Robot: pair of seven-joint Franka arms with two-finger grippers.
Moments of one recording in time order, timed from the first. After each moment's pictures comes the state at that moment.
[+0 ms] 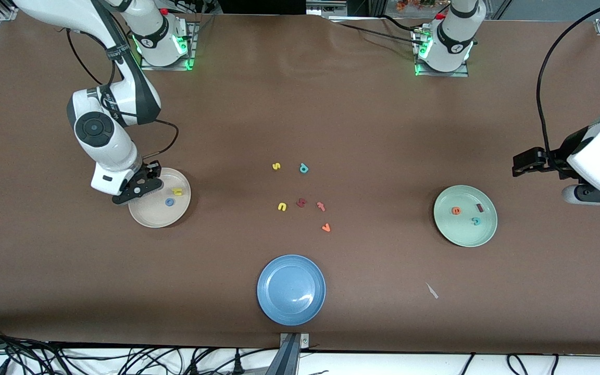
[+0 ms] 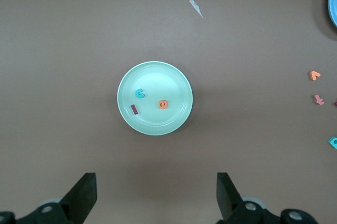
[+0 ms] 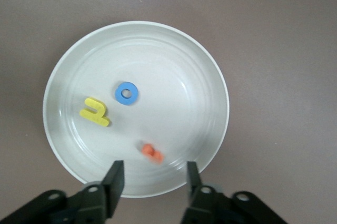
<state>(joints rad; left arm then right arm) 0.02 0.35 -0.11 -1.20 0.03 1.45 -0.04 0.08 0.29 0.10 -2.12 -0.31 2.36 -0.11</state>
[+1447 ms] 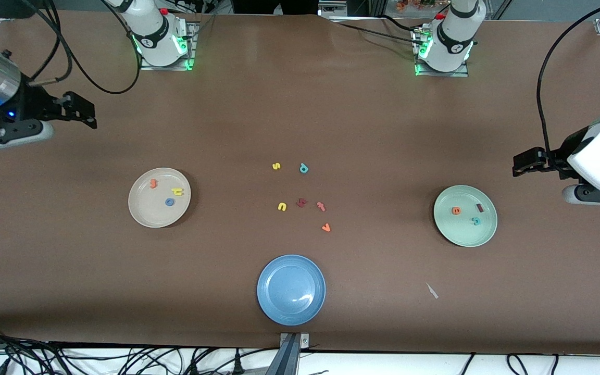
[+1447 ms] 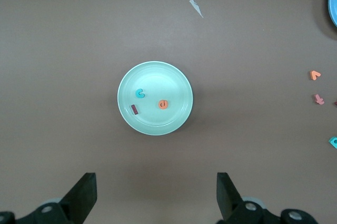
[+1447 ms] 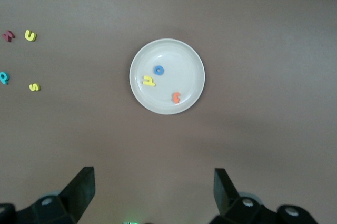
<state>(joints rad) 0.02 0.35 -0.11 -1.20 0.03 1.45 -0.04 0.08 0.04 0.03 -1.56 0.00 1.53 -0.11</state>
